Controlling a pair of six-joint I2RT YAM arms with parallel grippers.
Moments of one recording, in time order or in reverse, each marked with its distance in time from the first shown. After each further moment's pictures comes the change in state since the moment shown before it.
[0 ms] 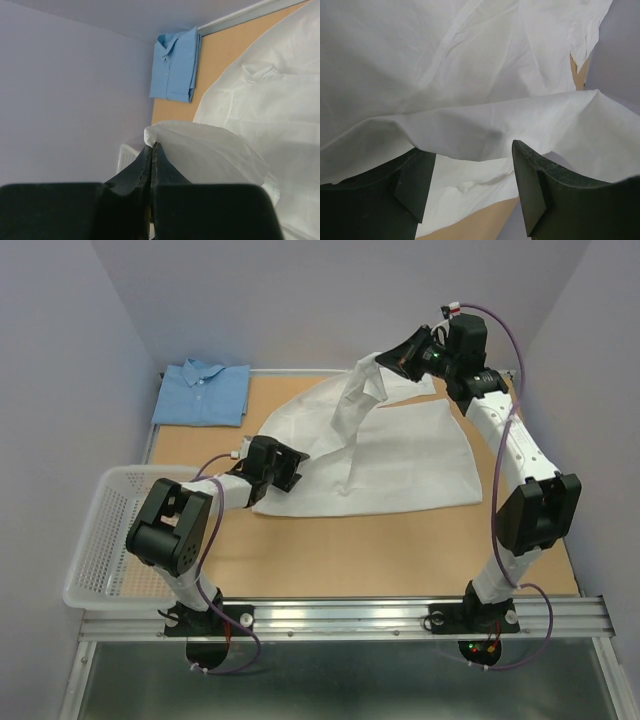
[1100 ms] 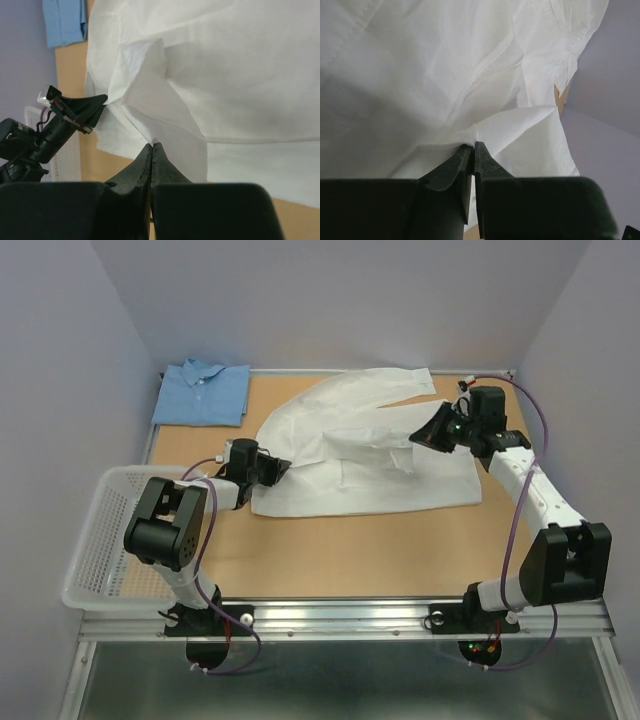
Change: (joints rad) left arm 0.137 0.021 -0.069 0.138 0.062 -0.014; right arm -0.084 -0.336 -0.603 -0.088 0.024 -0.306
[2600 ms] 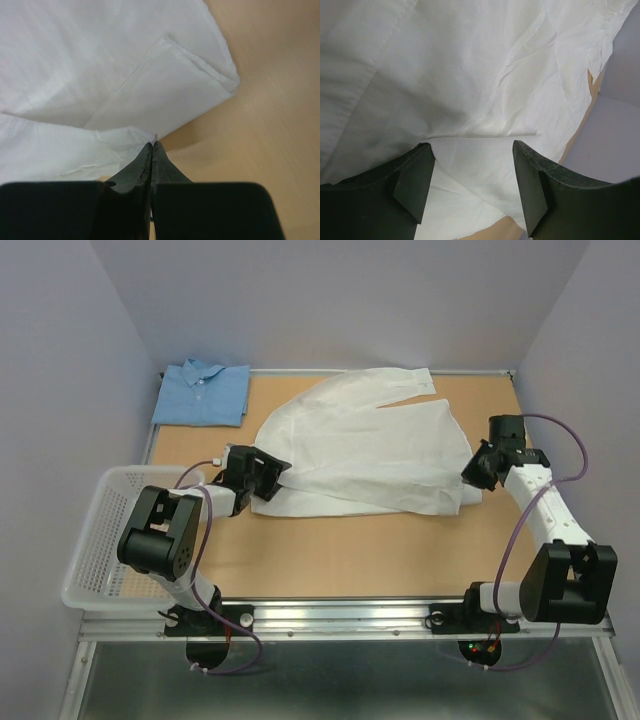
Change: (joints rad) left arm 0.000 -0.069 -0.073 -0.053 -0.004 0.147; right arm -0.201 -0.140 -0.164 -0.357 0.550 -0.073
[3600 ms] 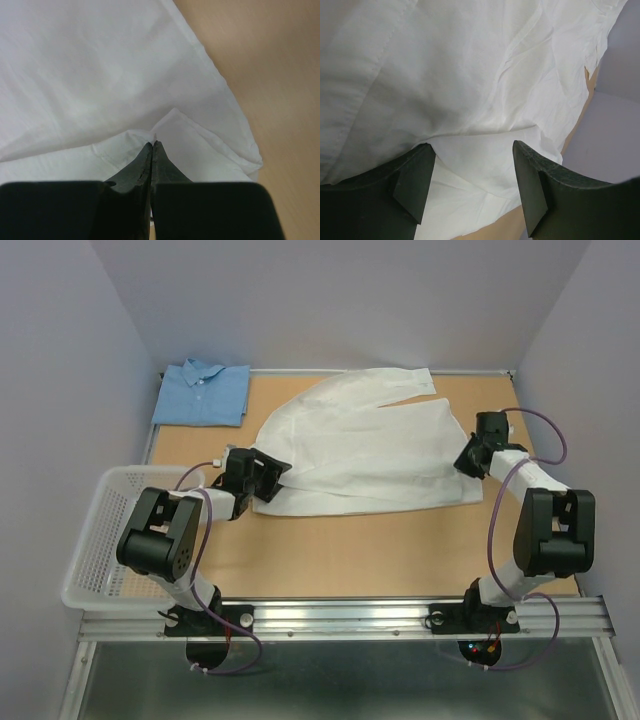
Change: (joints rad) left arm 0.000 -0.005 -0.035 0.060 0.011 0.006; right arm -0.001 0.283 -0.011 0.350 0.068 -0.041
